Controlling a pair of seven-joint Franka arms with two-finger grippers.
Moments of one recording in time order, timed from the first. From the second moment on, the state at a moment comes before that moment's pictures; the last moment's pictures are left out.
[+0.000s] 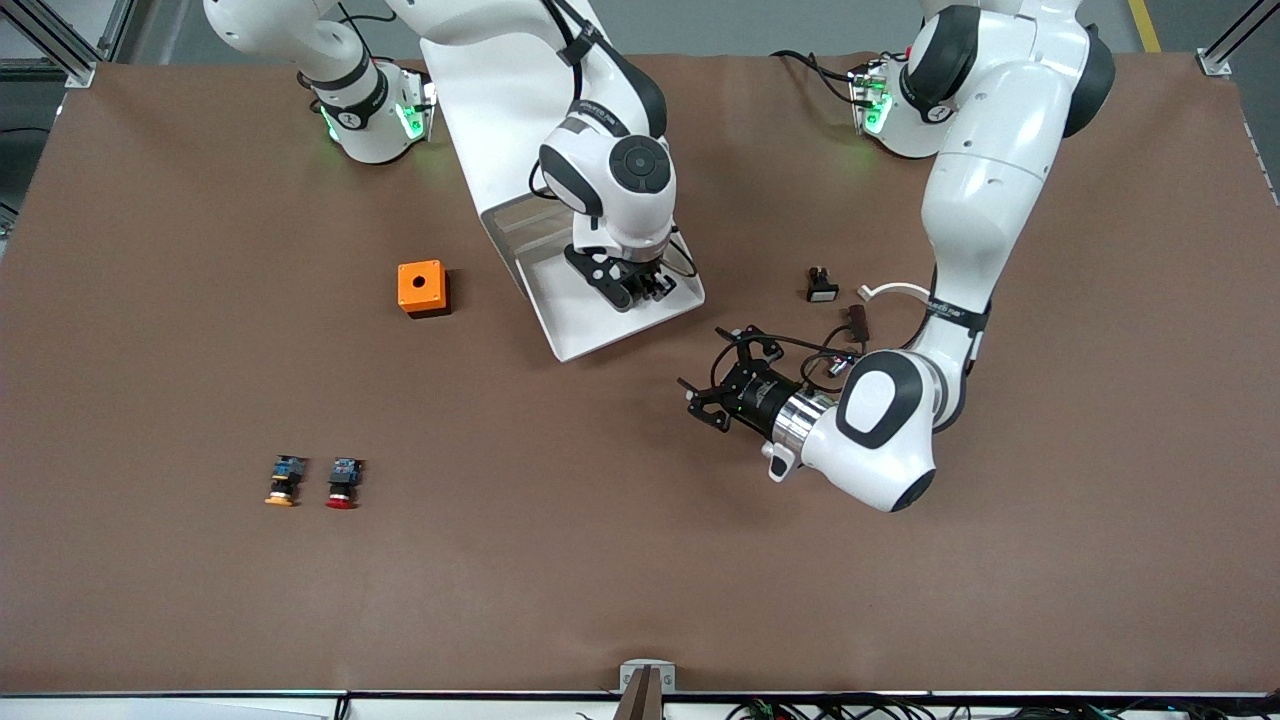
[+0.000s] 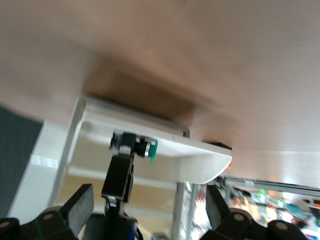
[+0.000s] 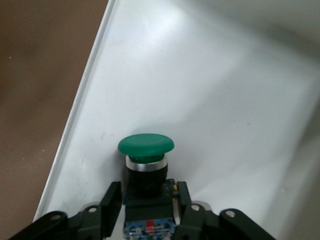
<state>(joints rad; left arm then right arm) -0.32 0.93 -0.08 -1.13 -0.85 1.53 -1.10 0.91 0.53 0.00 -1.73 0.05 2.19 1.67</state>
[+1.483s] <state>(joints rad) -0.57 0.84 -0.08 -1.27 -0.15 2.03 -1.14 0.30 0.59 -0.03 -1.63 0.05 2.17 0.45</state>
